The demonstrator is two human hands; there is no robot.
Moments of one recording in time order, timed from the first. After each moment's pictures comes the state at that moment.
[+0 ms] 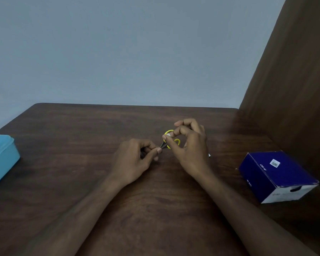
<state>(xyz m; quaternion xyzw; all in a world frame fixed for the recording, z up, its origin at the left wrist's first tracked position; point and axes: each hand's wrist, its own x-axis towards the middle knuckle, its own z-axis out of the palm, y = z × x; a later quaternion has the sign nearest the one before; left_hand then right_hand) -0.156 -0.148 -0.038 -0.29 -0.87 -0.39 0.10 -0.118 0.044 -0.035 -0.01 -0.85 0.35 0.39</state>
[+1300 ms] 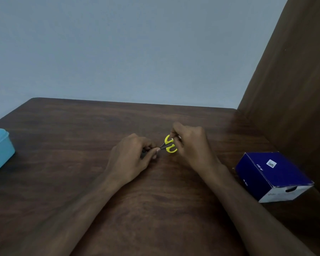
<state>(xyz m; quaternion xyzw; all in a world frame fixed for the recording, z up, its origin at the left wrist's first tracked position) -0.153 -0.149 -0.038 -0.31 -0.89 -0.30 0.16 -0.117 0.068 -0.019 0.14 -0.91 0.16 0.36</state>
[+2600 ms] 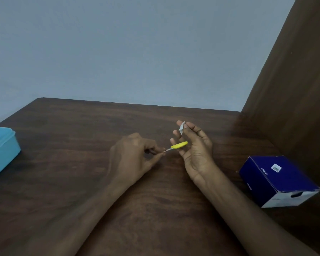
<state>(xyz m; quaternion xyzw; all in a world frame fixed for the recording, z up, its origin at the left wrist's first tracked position) -0.137 -0.152 -0.030 -0.28 -0.87 -0.32 0.26 -0.116 0.030 -0.018 -0.13 -0.42 0.87 0.21</state>
